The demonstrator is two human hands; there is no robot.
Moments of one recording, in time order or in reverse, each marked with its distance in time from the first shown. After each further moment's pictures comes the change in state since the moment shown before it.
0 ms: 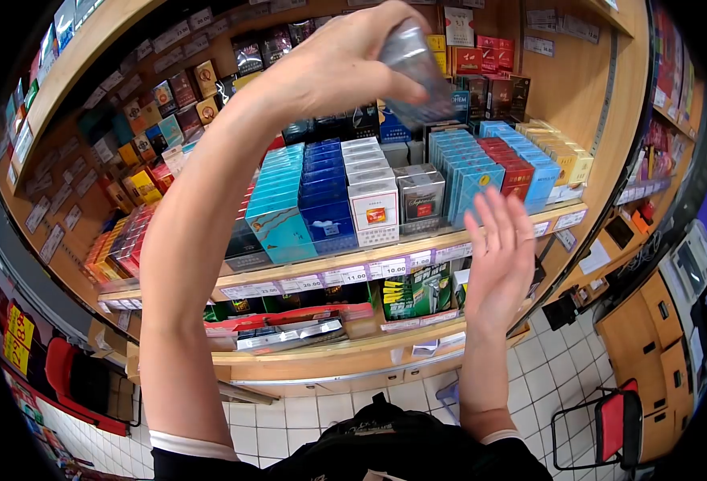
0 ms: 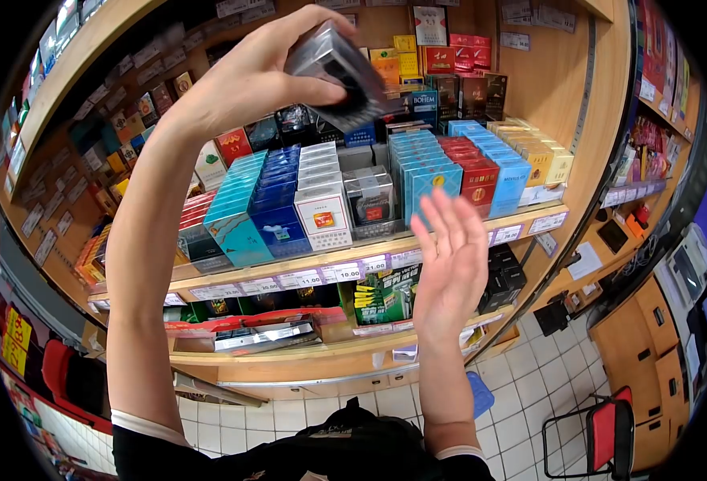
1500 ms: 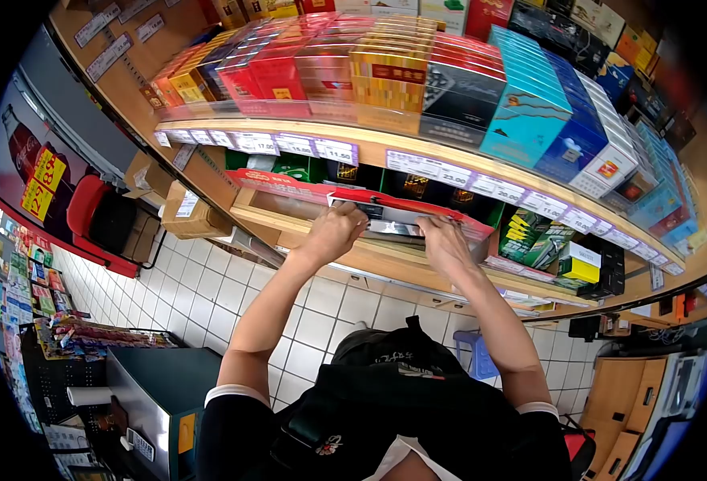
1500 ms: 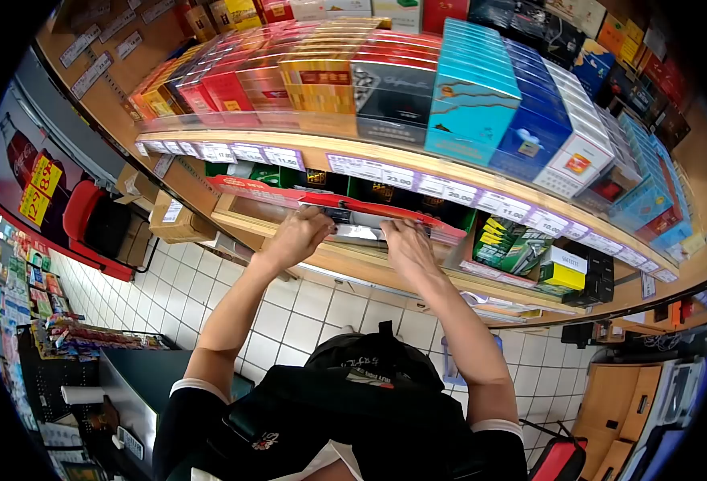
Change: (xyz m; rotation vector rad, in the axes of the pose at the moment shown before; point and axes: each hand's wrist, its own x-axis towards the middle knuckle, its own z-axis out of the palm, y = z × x) left_hand -0.445 -0.088 0.131 0.189 -0.117 -0.713; right_hand -0.171 0.195 0.013 -1.182 -1.328 0.306
